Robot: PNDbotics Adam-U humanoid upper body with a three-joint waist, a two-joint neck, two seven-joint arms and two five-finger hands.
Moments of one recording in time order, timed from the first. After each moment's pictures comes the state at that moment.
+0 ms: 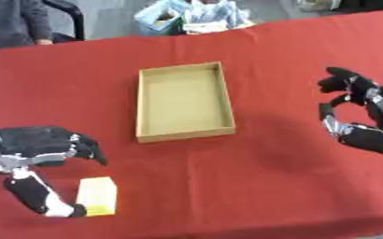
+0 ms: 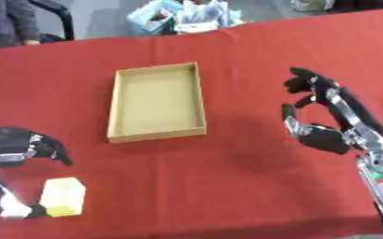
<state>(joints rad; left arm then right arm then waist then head) -0.40 0.94 -0.51 -1.85 -0.50 -0.16 -0.61 -0.19 -0.50 0.06 -1.74 0.22 -0.19 0.15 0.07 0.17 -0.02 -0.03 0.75</state>
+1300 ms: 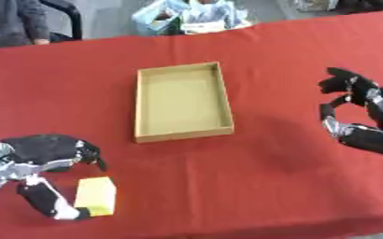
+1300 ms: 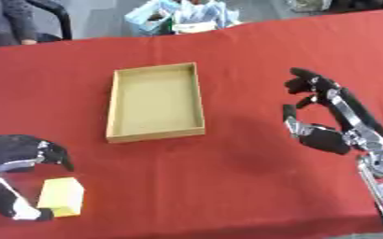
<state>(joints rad) -0.38 0.86 -0.52 -1.78 -0.60 -0.17 -0.59 -0.19 -0.50 0.05 -1.74 0.23 -0.19 0.15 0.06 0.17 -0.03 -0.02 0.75</state>
